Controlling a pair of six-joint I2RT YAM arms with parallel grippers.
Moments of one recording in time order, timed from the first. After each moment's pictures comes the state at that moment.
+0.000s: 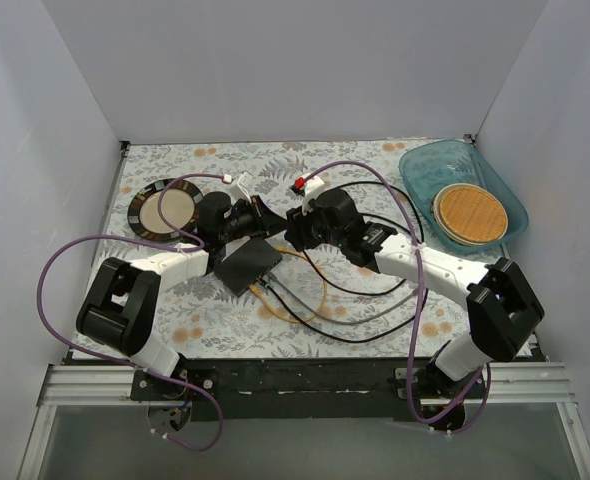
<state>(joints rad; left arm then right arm) -0.40 1.55 0.76 0.52 0.55 -0.77 0.82 1.53 1.08 -0.03 -0.02 0.18</state>
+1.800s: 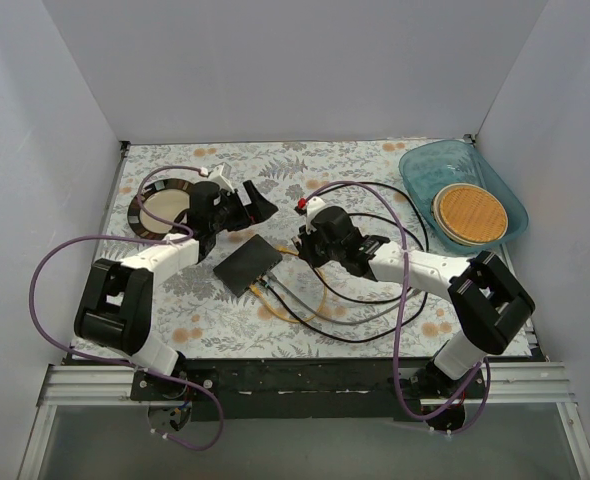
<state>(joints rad) -0.32 1.54 0.85 0.29 0.32 -0.65 0.82 1.59 0.95 -0.01 -0.02 0.21</state>
